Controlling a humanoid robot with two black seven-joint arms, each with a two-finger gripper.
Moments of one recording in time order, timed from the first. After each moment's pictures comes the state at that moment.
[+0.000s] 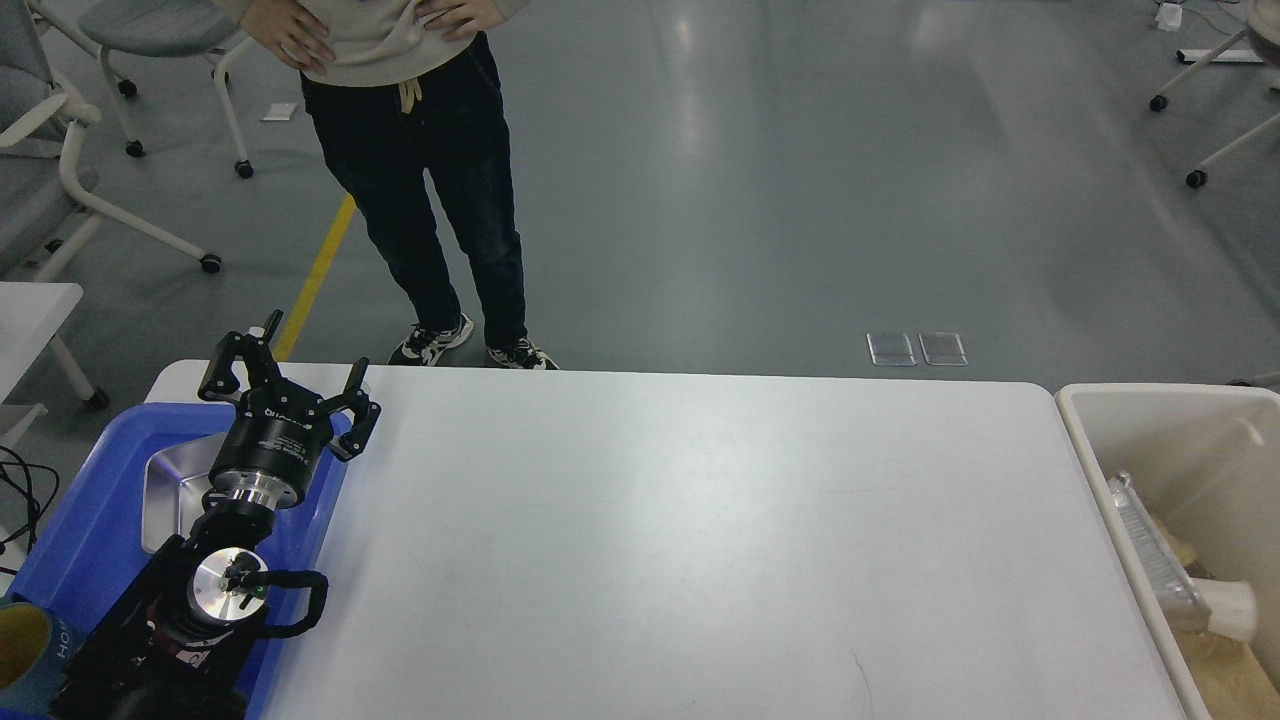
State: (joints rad) left arm -0.26 0.08 -1.36 -0.98 0.35 -0.28 -0.23; right arm 0.77 -0.97 -0.48 0.71 0.08 -0.03 0.29
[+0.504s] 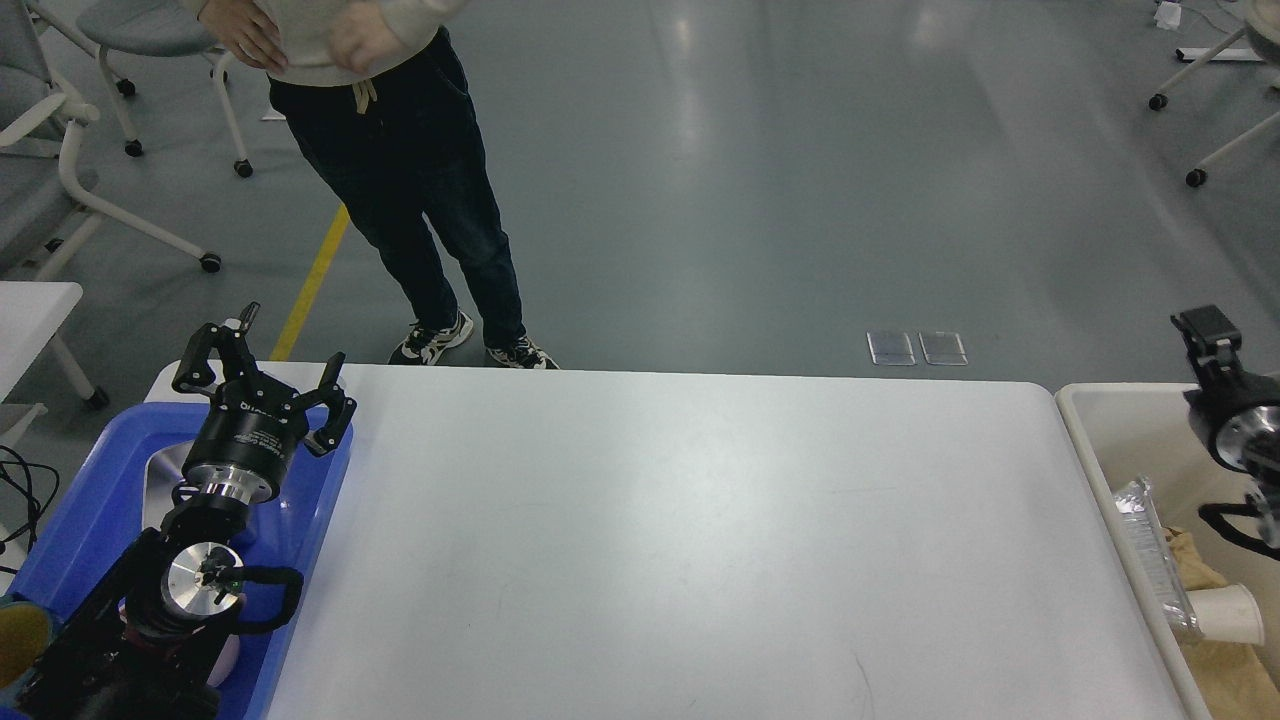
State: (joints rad) left arm -0.26 0.14 -1.34 -0.98 0.35 -0.27 -0.24; right arm 0.83 -0.66 -0.06 0.67 0.08 -0.19 0.30
